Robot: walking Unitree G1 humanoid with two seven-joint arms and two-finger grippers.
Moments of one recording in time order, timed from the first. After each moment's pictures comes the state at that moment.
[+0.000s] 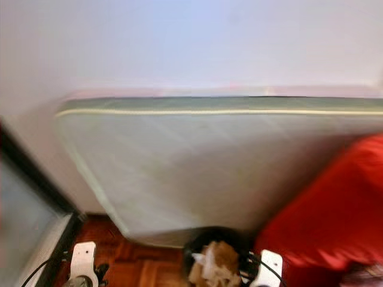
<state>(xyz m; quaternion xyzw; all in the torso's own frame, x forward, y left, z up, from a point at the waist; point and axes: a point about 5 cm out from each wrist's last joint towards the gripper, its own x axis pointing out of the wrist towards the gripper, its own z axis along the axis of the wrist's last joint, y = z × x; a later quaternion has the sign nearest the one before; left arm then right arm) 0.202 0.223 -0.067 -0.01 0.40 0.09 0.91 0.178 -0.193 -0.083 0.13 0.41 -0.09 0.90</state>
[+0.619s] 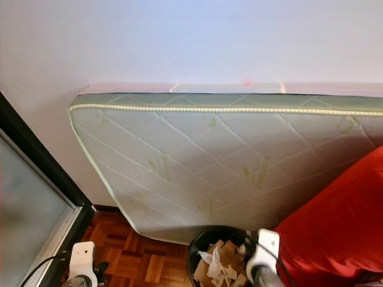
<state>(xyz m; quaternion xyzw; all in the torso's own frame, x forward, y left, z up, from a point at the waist) 0.204 0.223 -0.064 -0.01 0.38 0.09 0.92 0.223 -0.192 -0.055 0.11 0.31 -0.06 0.94</state>
